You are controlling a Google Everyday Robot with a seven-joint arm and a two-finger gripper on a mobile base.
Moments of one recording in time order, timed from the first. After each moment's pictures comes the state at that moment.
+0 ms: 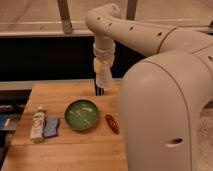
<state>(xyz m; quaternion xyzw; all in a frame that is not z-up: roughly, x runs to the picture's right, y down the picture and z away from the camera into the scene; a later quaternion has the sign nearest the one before) 0.007 -0.113 0.725 -0.25 0.11 0.40 0.88</state>
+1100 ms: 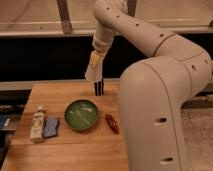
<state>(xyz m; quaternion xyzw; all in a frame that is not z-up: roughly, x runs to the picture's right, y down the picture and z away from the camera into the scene) -0.034 -0.143 0.733 -0.32 -0.03 0.30 0.90</state>
